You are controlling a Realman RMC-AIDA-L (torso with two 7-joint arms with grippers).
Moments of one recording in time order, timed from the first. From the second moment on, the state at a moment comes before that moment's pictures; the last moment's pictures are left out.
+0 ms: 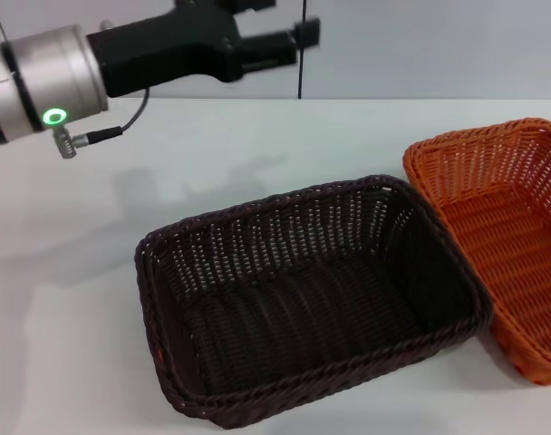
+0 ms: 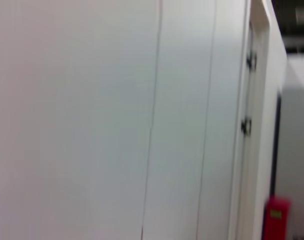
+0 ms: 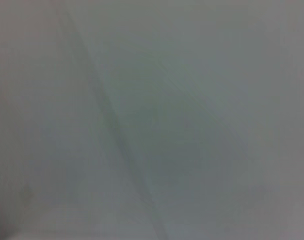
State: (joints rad) left arm -0.54 -2.07 -2.05 -1.00 1.43 -1.27 1.55; right arm 0.39 1.88 -0.37 -0.74 -1.85 -1.57 1.62
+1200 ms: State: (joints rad) left arm -0.45 -2.07 -2.05 -0.88 1.20 -1.32 1.62; right arm 0.58 1.93 -0.74 -1.08 -2.62 -1.94 1.78
